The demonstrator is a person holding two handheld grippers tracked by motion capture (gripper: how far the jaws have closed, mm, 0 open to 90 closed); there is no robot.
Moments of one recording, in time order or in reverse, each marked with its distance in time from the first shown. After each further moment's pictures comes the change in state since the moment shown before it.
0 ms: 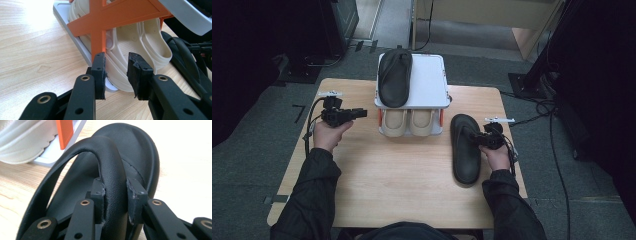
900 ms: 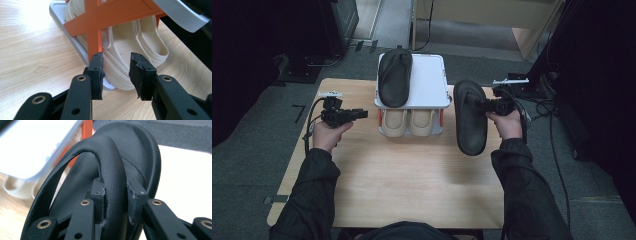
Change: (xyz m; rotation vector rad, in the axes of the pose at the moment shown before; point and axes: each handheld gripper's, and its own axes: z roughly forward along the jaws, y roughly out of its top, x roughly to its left) left arm -0.002 0.000 -0.002 0.006 -0.015 0.016; right arm 0.022 0.116 -0.065 -0.073 0.018 -0.051
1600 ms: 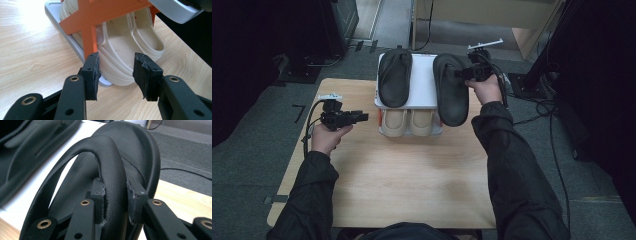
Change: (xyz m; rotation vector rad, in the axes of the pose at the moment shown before) left arm -0.006 -0.007 -0.007 -0.004 -0.009 0.031; right arm 0.054 0.097 0.034 0.029 0.014 -0.092
